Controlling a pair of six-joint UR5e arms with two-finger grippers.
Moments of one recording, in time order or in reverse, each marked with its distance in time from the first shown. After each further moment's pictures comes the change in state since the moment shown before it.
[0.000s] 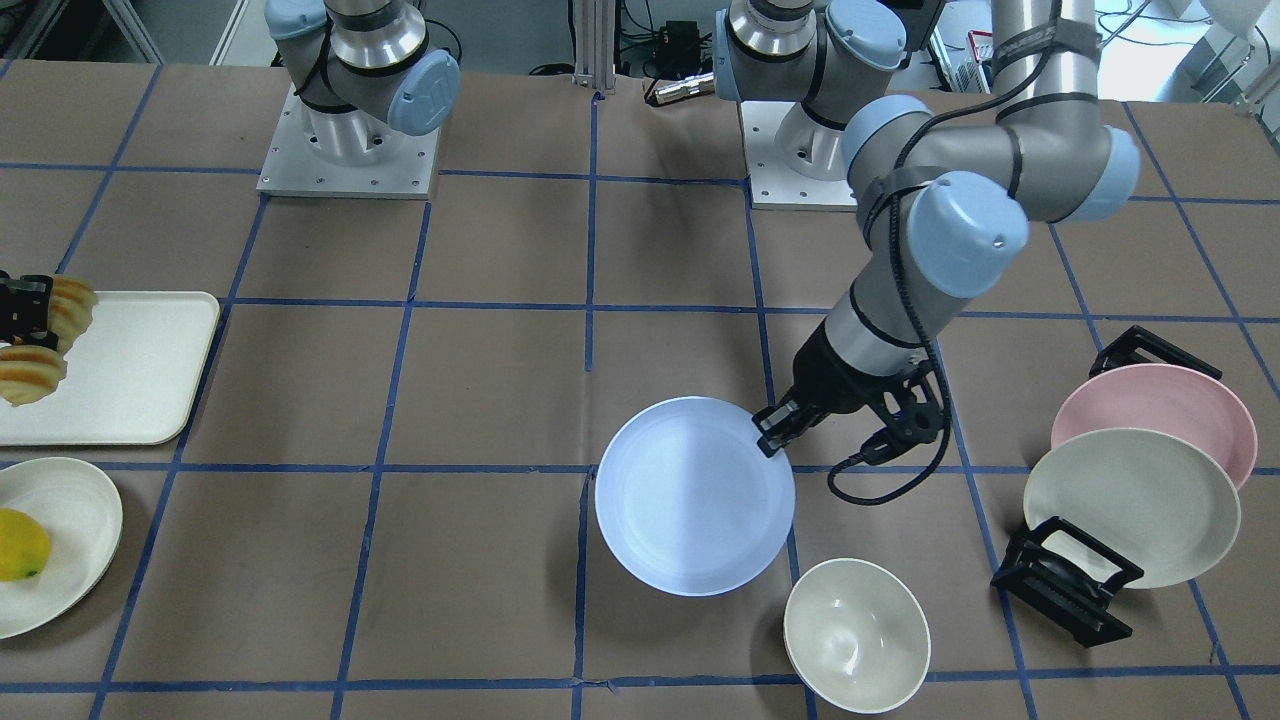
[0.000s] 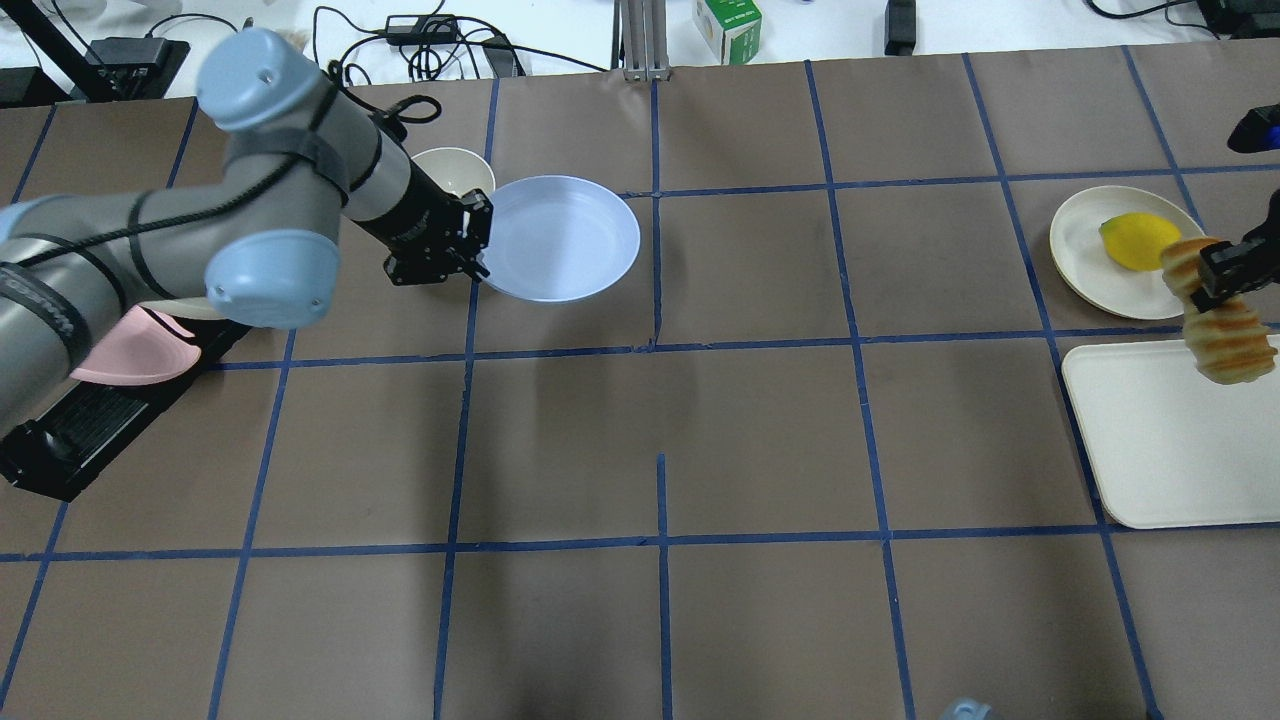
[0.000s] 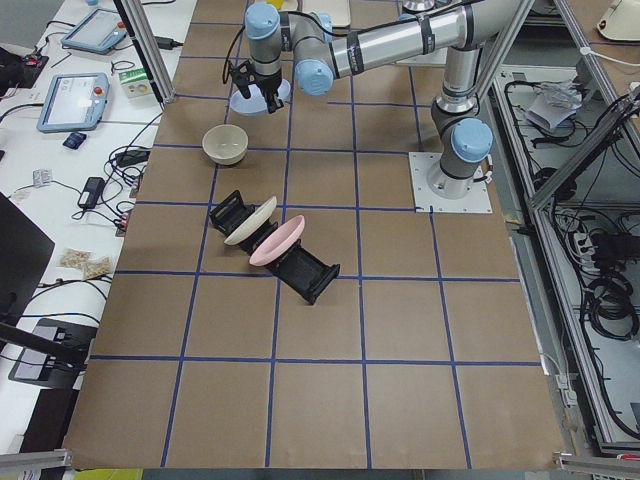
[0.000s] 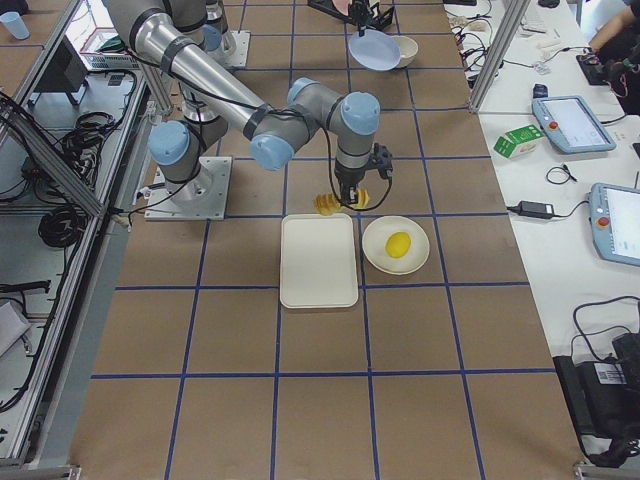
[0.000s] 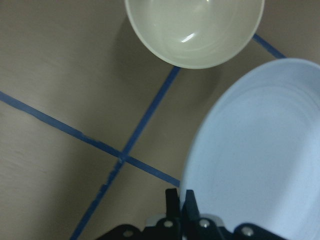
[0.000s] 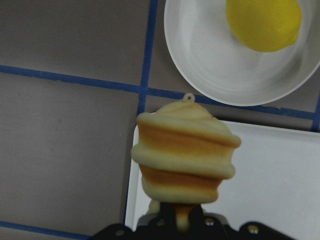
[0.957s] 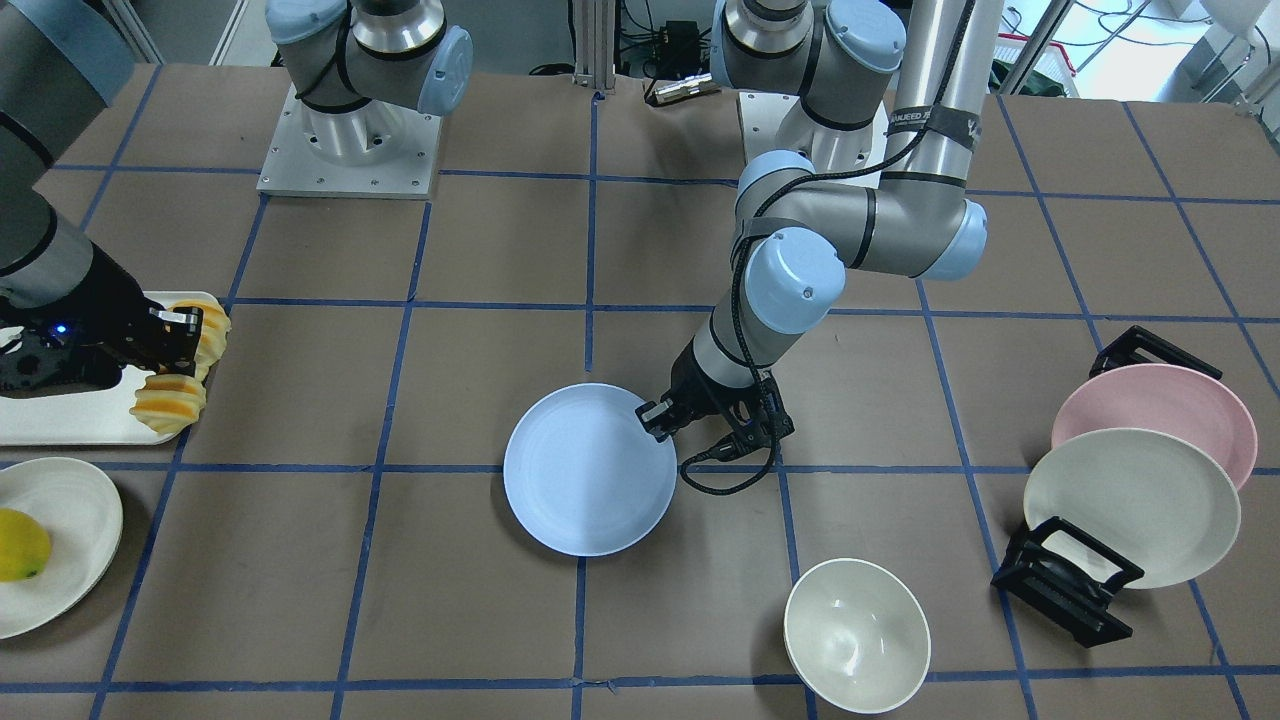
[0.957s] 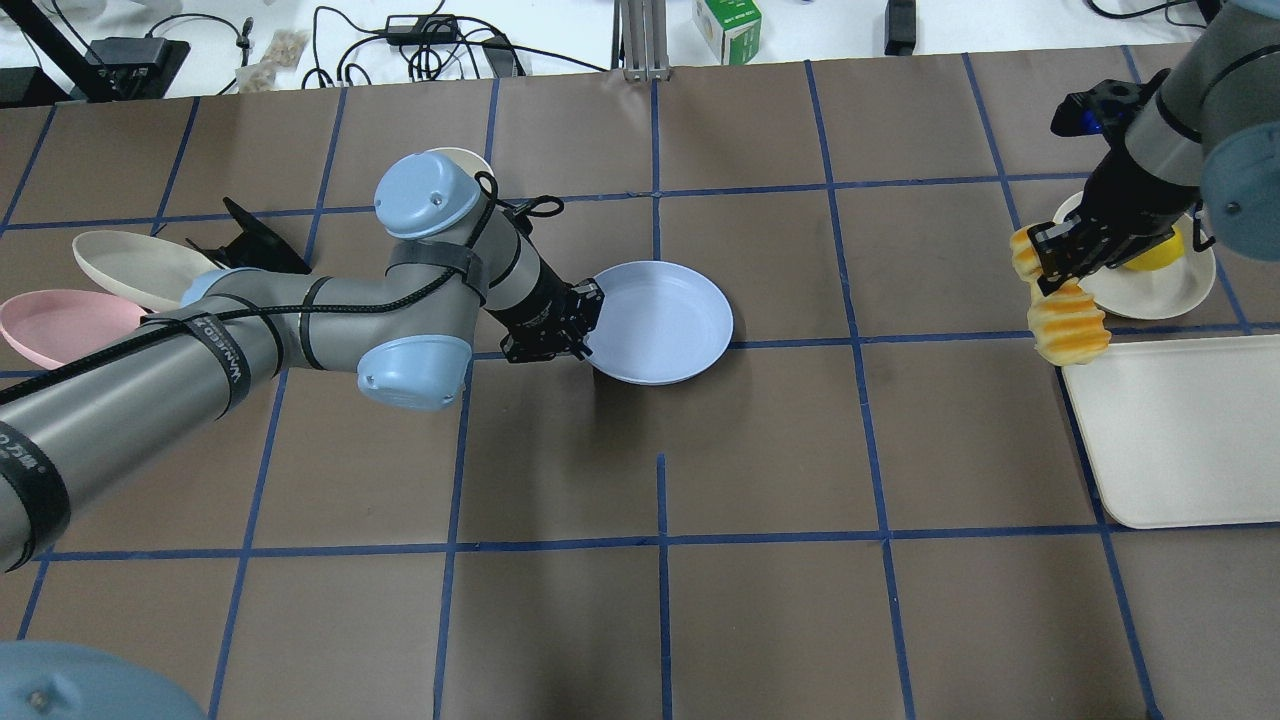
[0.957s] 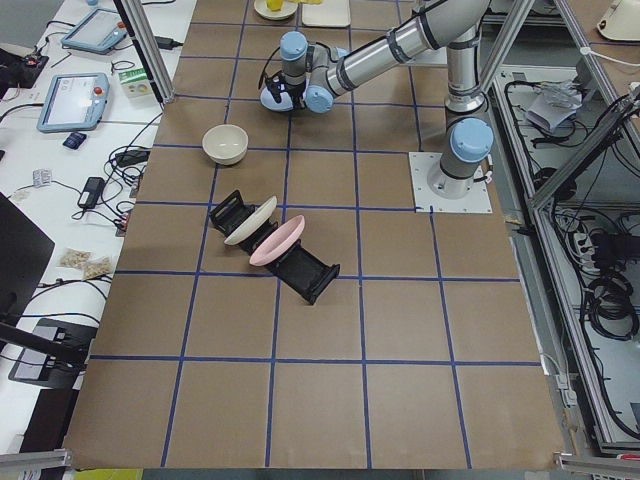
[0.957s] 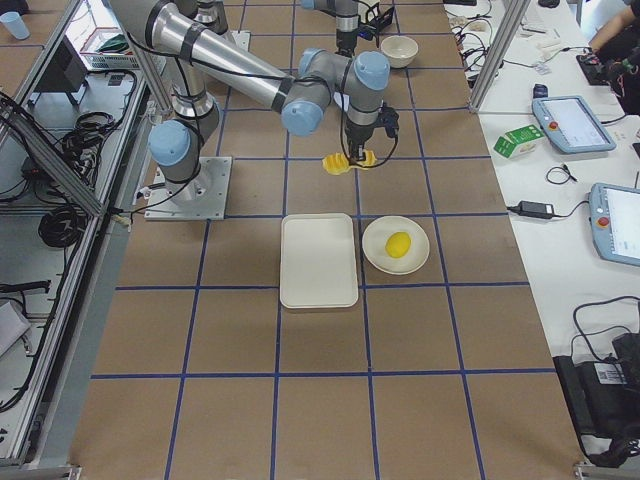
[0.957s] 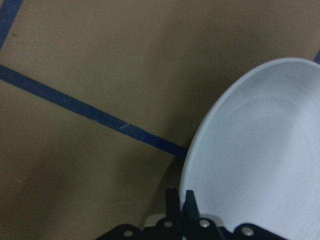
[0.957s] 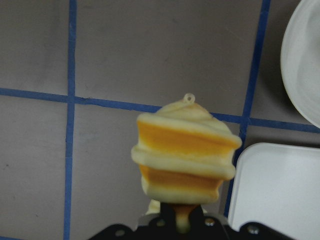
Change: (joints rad) left arm -0.147 -0.108 -0.079 0.120 -0.021 -0.078; right arm 0.255 0.008 -0.002 0.009 0.017 0.287
